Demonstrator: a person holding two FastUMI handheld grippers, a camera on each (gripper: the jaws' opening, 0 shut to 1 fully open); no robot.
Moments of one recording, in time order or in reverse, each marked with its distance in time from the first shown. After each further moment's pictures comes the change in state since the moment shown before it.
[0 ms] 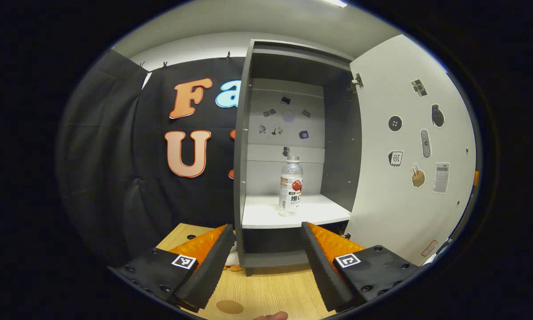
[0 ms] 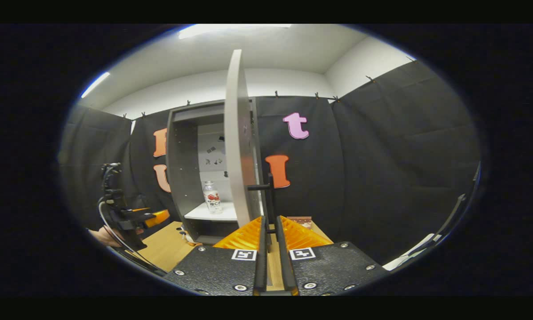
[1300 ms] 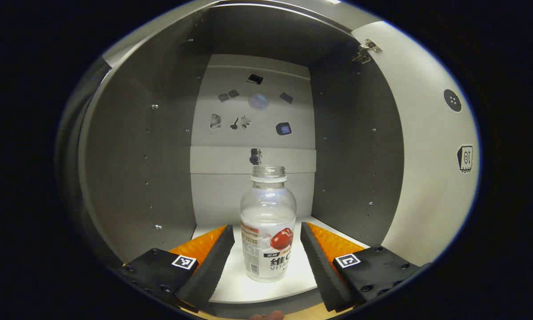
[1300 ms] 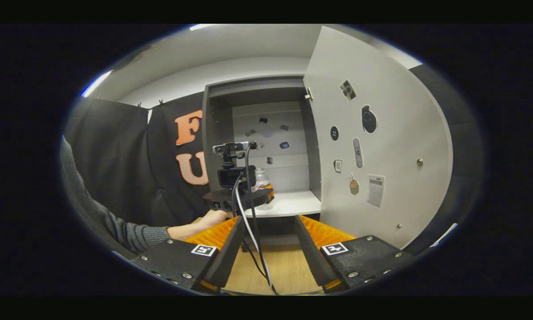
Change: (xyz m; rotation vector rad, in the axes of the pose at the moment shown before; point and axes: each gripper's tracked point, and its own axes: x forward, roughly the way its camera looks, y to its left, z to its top) left arm 0.271 -0.062 0.005 0.025 -0.046 -0.182; right arm 0.112 0.187 -0.080 0.058 0.124 0.094
